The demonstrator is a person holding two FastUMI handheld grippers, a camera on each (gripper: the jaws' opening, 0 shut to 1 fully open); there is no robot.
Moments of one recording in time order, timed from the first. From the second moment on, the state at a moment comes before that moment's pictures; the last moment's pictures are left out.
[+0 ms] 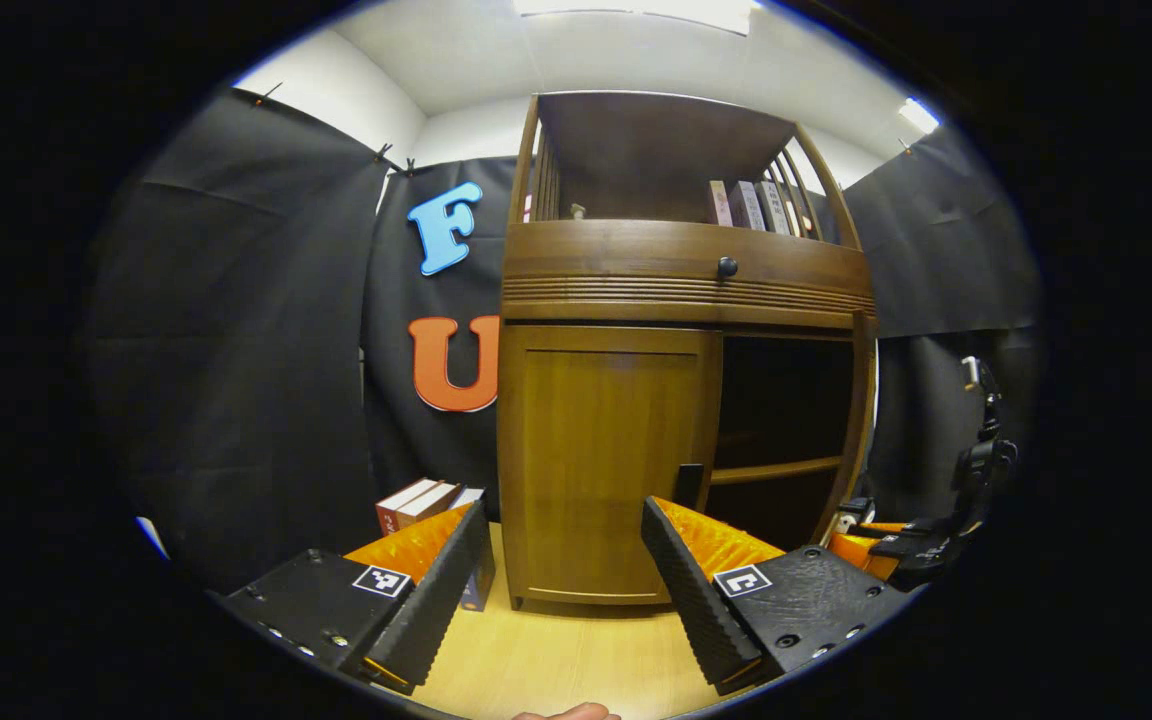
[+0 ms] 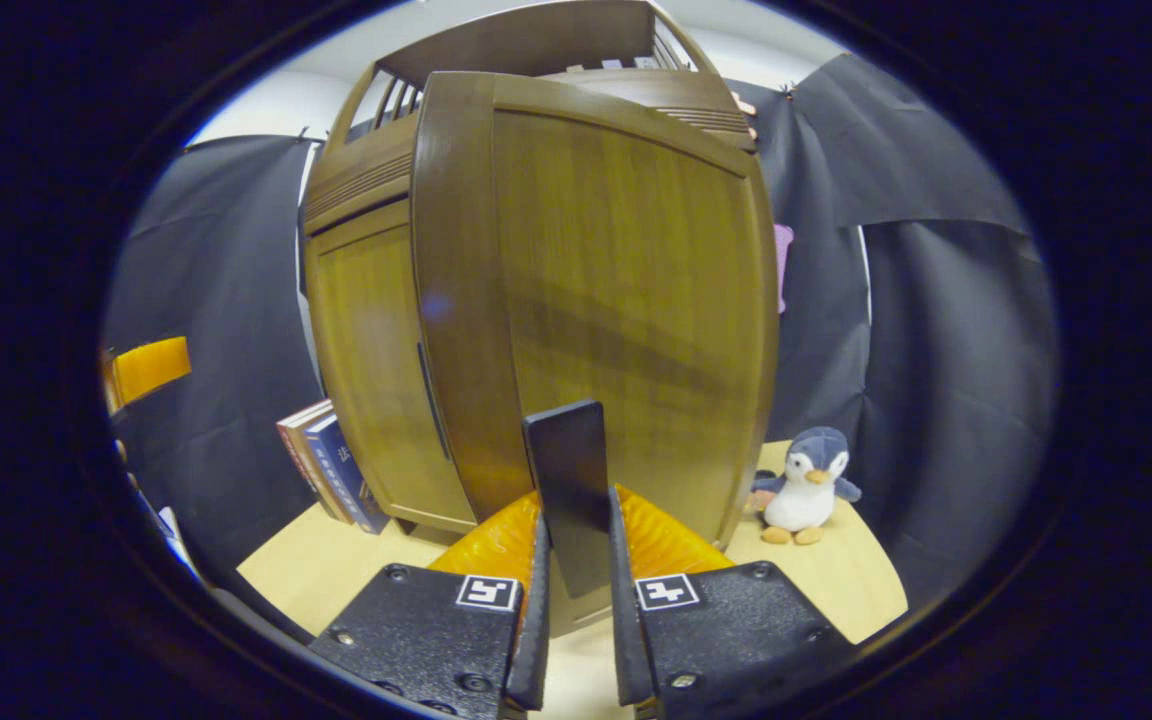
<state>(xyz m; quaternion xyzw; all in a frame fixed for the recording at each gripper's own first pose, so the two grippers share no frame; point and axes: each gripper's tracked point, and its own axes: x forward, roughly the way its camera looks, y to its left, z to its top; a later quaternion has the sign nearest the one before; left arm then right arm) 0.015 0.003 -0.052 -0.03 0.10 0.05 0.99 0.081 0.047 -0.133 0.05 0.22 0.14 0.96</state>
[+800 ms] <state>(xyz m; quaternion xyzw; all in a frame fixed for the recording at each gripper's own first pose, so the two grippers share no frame) 0.086 -0.094 -0.105 -0.01 0.13 -0.02 0.99 0.028 -0.079 -0.128 0.07 0.24 0.04 0.97</state>
